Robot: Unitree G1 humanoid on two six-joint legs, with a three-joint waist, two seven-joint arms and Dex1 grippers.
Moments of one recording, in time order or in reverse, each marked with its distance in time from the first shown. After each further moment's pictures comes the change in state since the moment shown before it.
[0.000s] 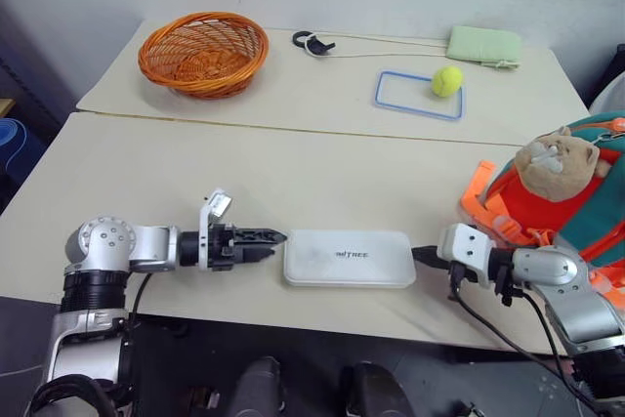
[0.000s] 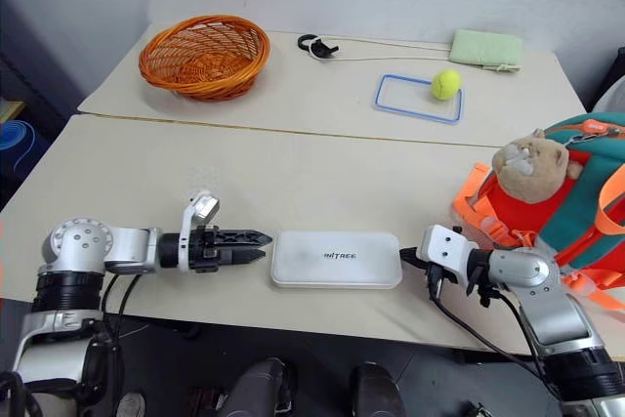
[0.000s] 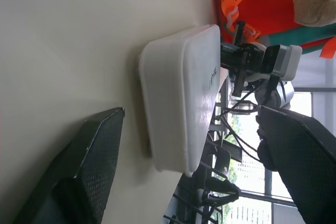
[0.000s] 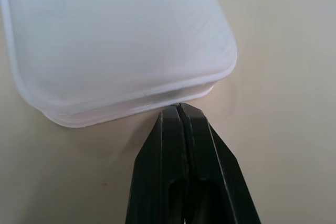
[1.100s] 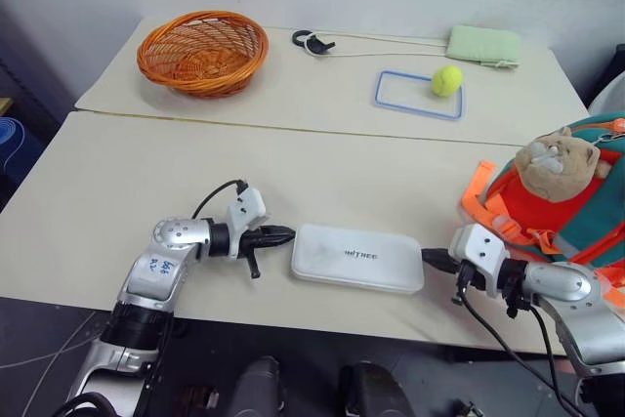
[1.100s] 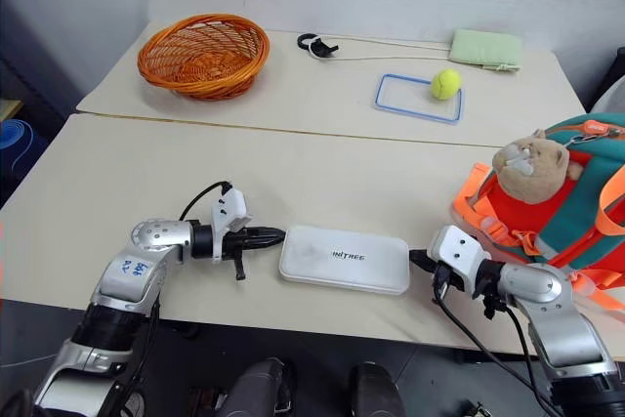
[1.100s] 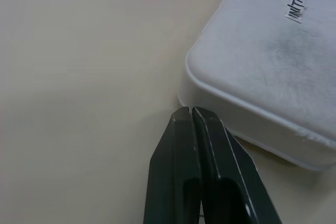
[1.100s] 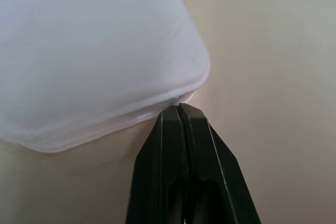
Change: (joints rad) left arm 0.237 -0.020 -0.278 -0.395 1.008 -1.139 -0.583; right arm 0.095 0.033 -0.093 -0.094 0.045 0.131 -0.096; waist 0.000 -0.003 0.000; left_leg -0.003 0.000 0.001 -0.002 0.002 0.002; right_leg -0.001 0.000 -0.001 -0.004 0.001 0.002
